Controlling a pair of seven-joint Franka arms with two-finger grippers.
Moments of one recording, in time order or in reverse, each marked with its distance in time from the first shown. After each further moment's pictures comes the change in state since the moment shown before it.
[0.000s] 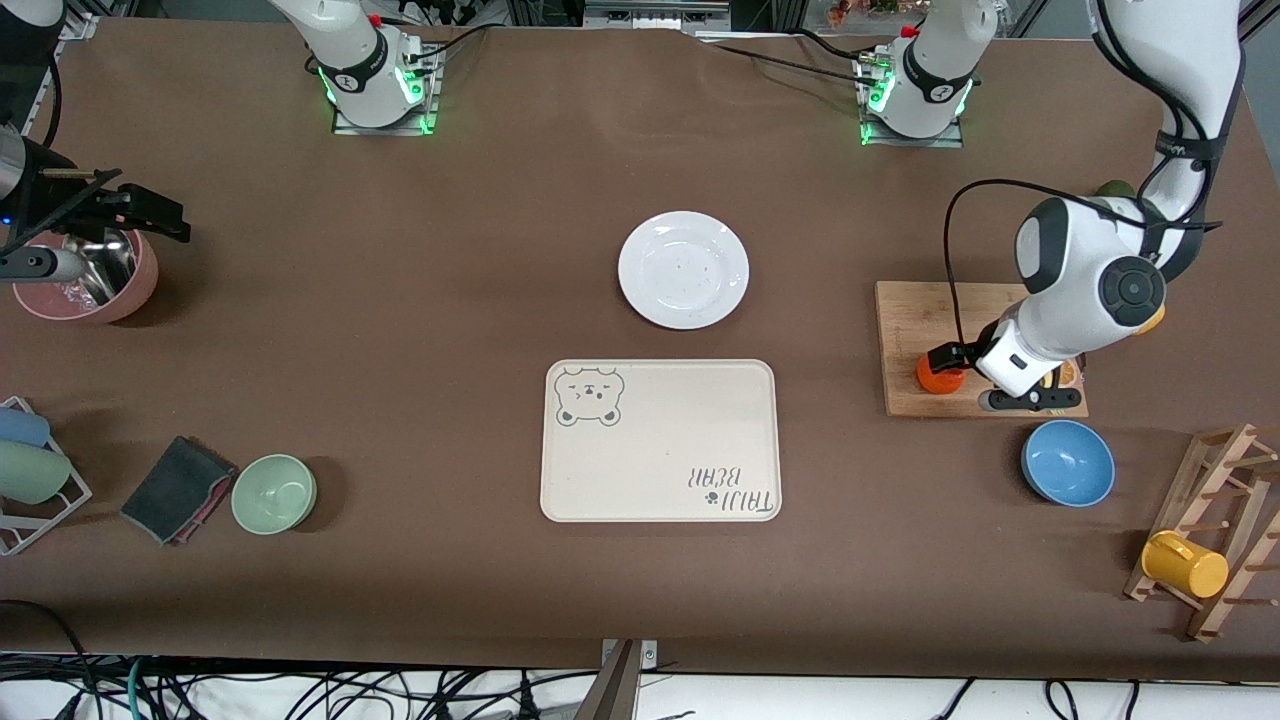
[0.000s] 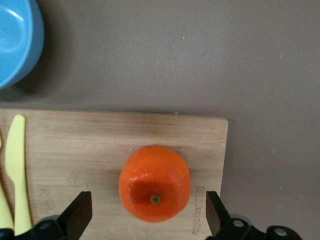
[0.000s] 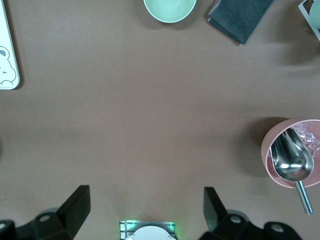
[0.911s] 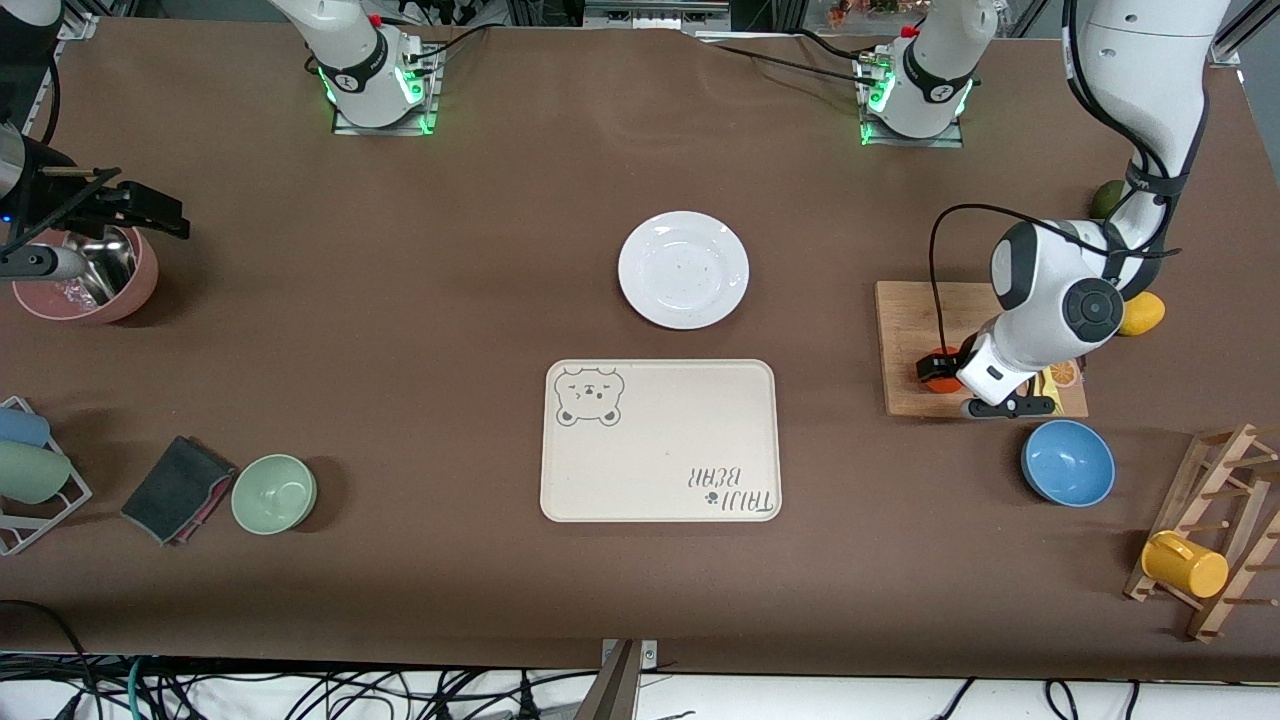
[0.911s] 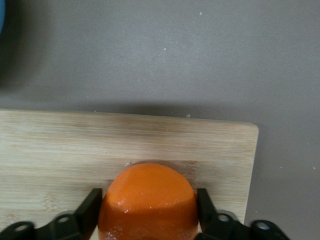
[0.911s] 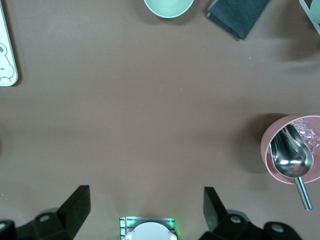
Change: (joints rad) left arm -0.013 0.083 0.021 -0.020 -0.006 0.094 -0.007; right arm 0.000 0.000 -0.002 0.001 -0.002 -0.016 0.000
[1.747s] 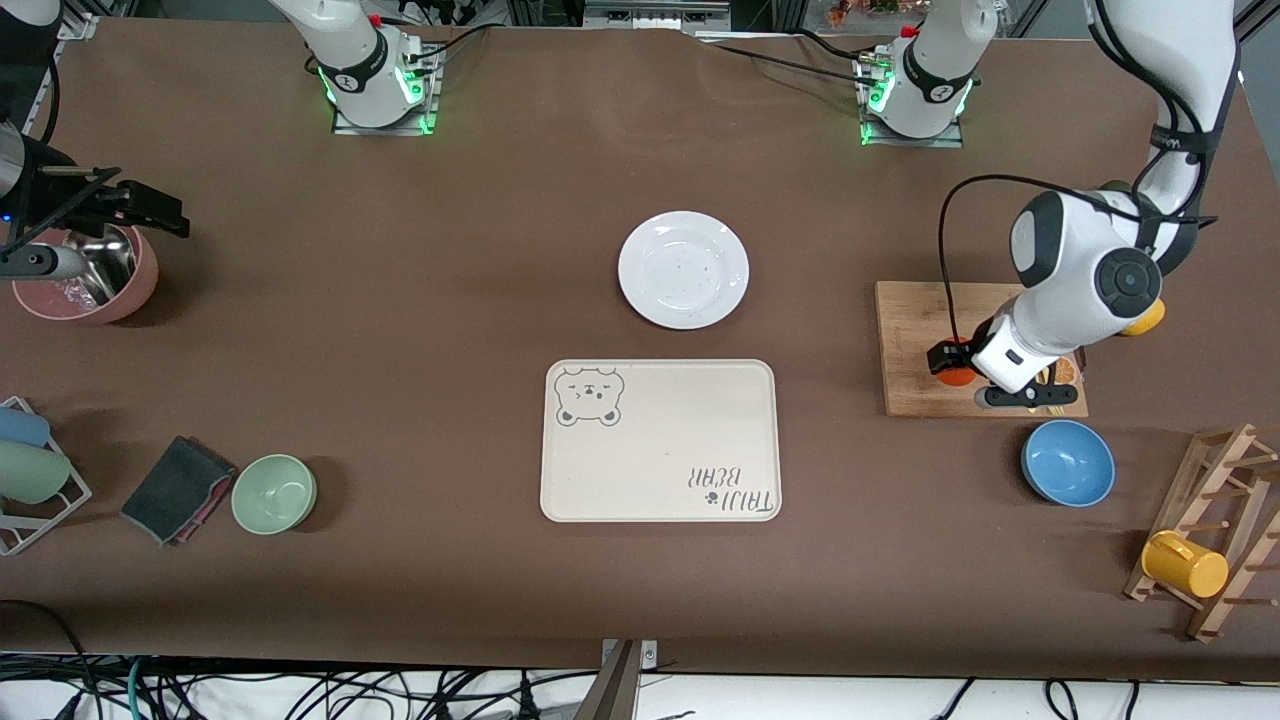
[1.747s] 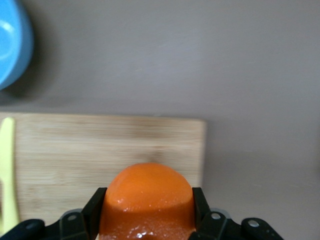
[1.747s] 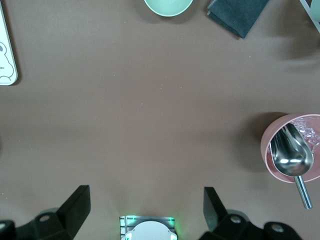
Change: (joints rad) left arm -0.013 -0.154 -0.047 0.010 -0.042 -0.117 -0.003; right arm 0.000 0.000 -0.001 0.001 0.000 -0.003 0.000
